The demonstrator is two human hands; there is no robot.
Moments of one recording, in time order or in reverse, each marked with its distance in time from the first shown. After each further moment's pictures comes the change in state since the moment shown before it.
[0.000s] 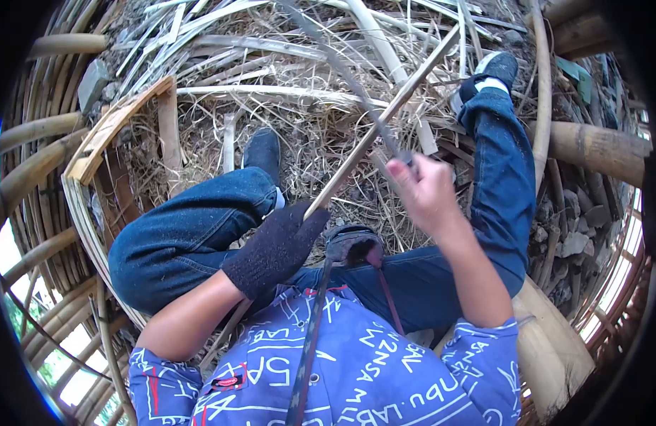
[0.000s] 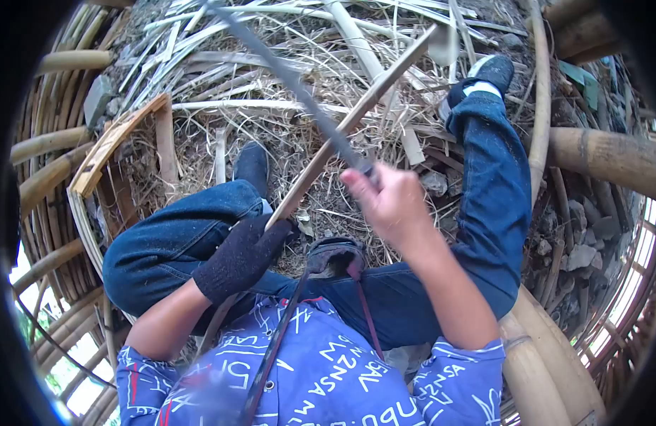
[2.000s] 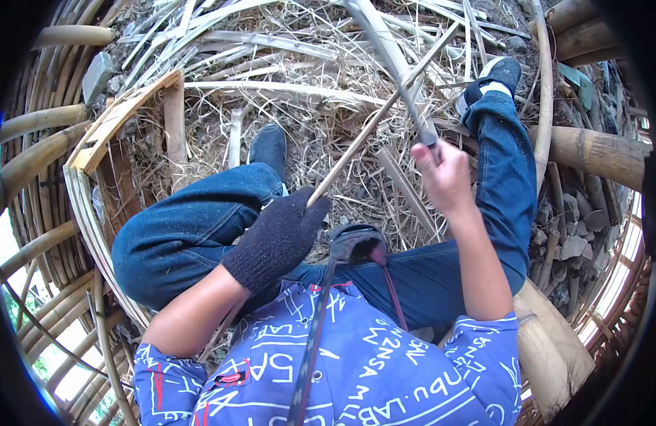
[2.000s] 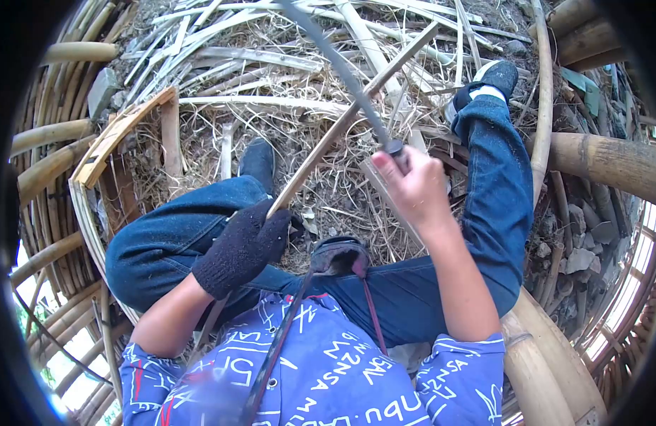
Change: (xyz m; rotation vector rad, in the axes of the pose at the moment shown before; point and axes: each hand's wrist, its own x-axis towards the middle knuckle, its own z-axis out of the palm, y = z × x) left_hand -0.005 0.016 -0.020 0.176 -0.012 -0.015; right_hand 0.012 0.019 -0.005 -0.026 0.158 -0.065
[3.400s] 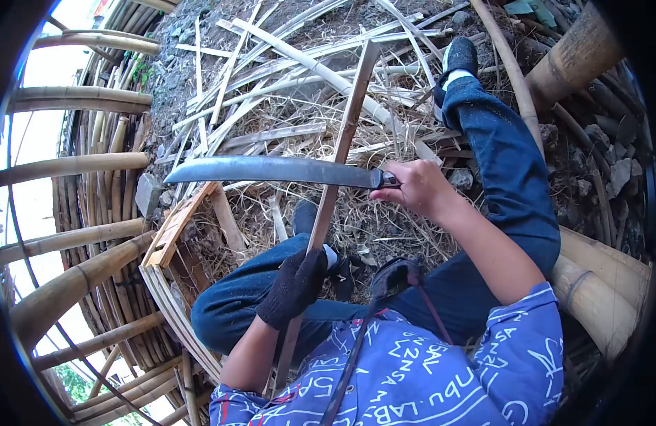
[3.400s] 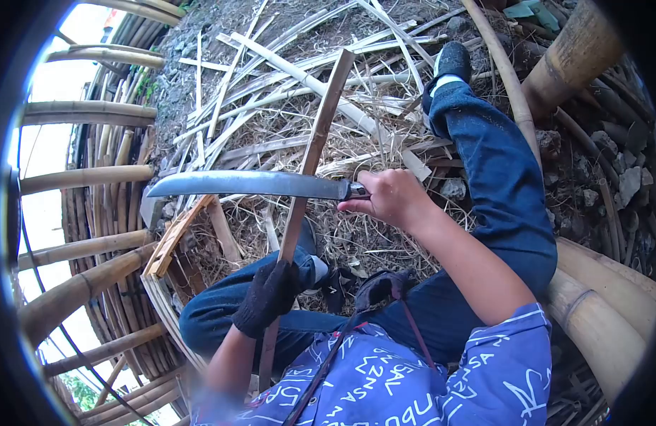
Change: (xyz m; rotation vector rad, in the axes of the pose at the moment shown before) left_hand -0.012 -0.042 0.002 0.066 -0.011 0.320; right_hand 0.005 0.019 0.007 -0.215 0.093 -0.338
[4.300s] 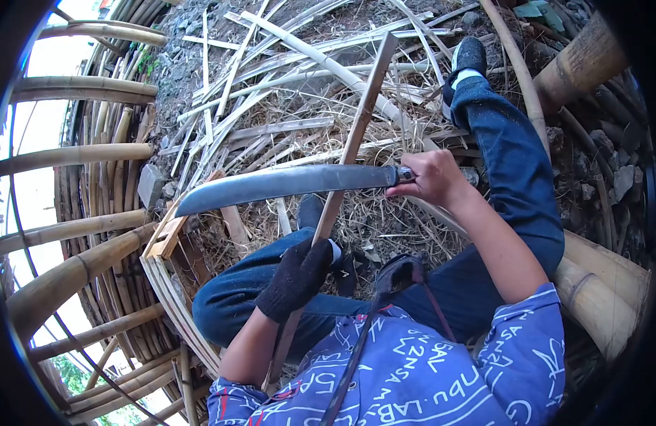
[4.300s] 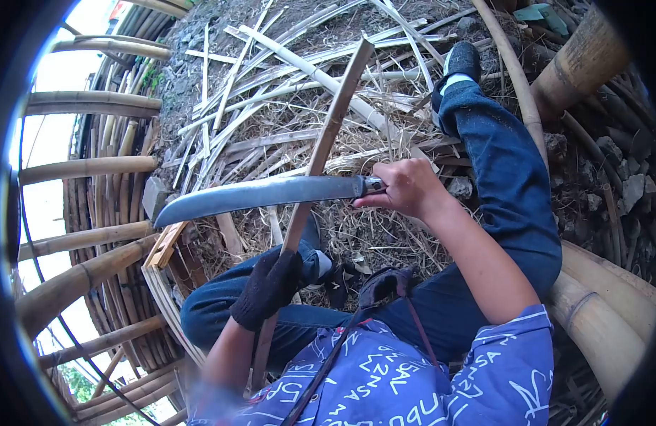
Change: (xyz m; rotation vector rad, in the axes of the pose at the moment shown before) left_hand 0.010 0.032 -0.006 -0.021 0.195 0.070; right_hand 0.004 0.013 -0.006 -0.101 0.040 -0.114
